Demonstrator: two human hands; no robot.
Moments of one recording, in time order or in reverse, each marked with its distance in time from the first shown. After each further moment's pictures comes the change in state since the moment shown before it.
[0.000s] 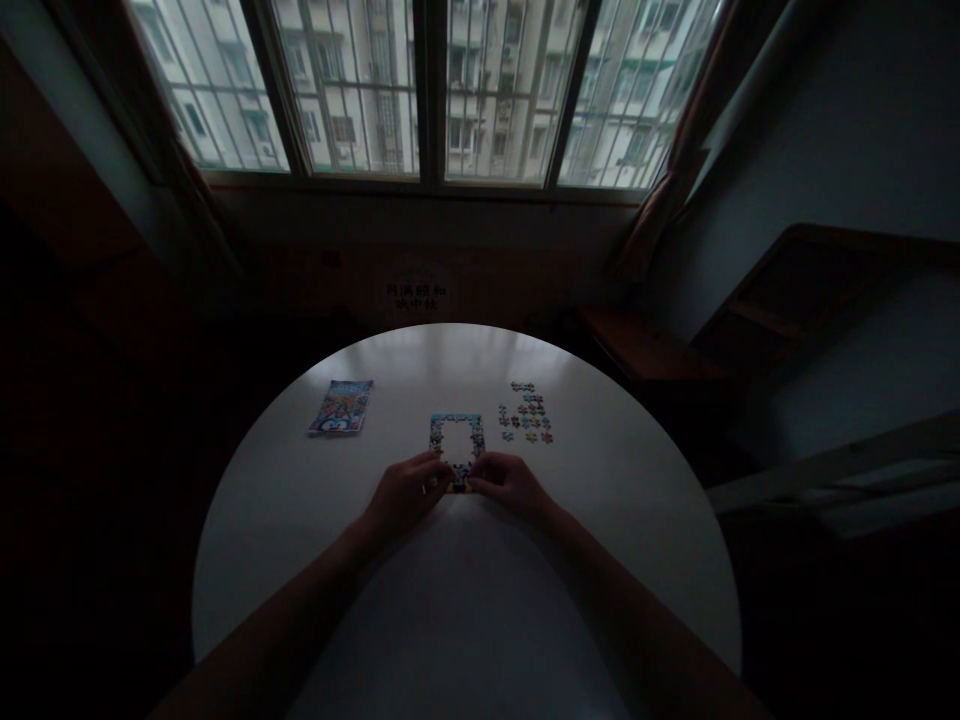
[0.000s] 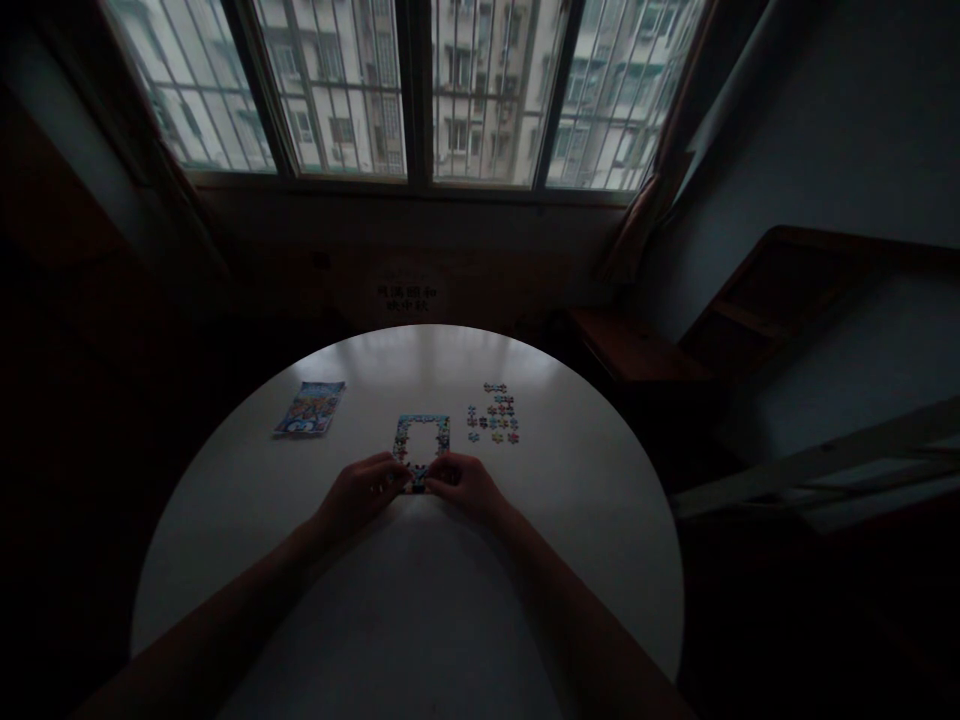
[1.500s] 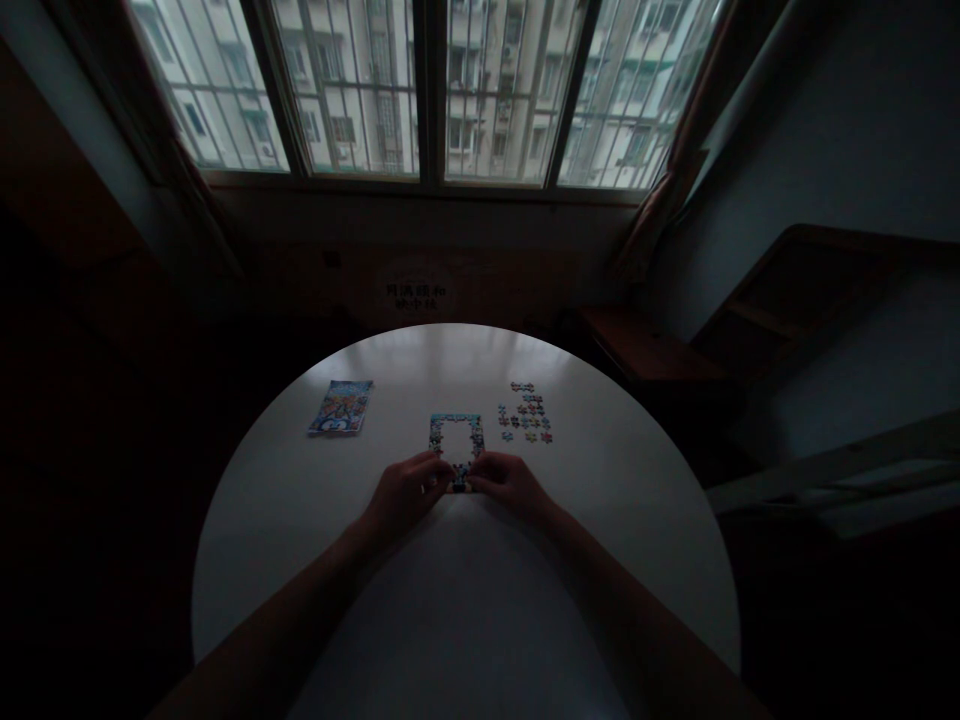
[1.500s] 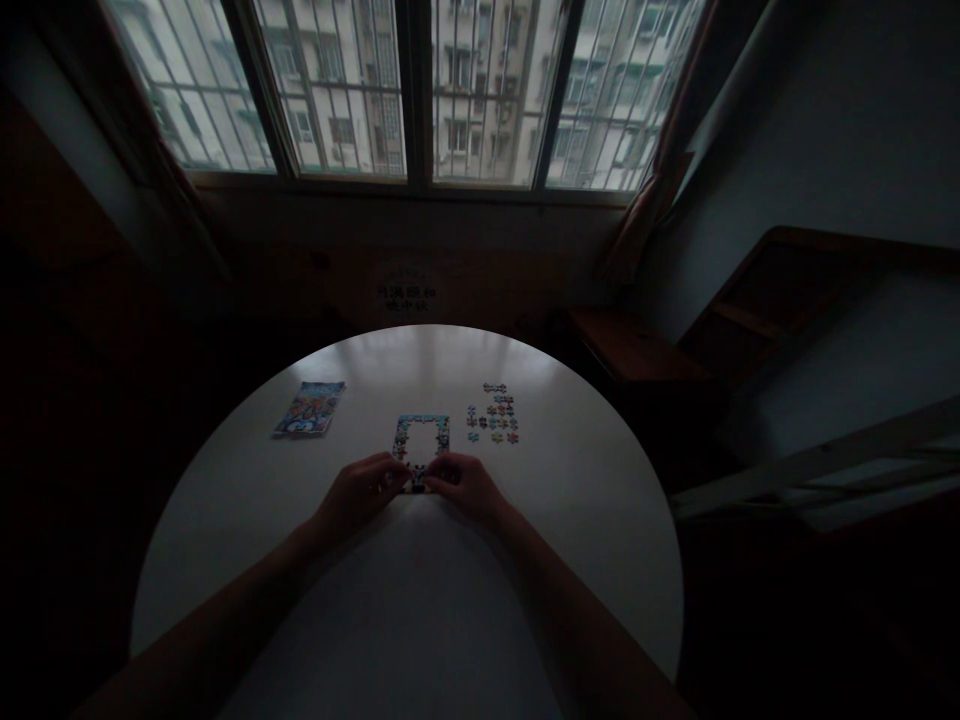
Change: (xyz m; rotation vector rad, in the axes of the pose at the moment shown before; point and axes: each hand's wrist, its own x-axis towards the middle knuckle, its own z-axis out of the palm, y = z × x) left_hand -0.002 -0.002 0.000 -0.008 0.010 -0.023; right_hand 0.001 -0.002 0.000 -0.028 0.011 -0.019
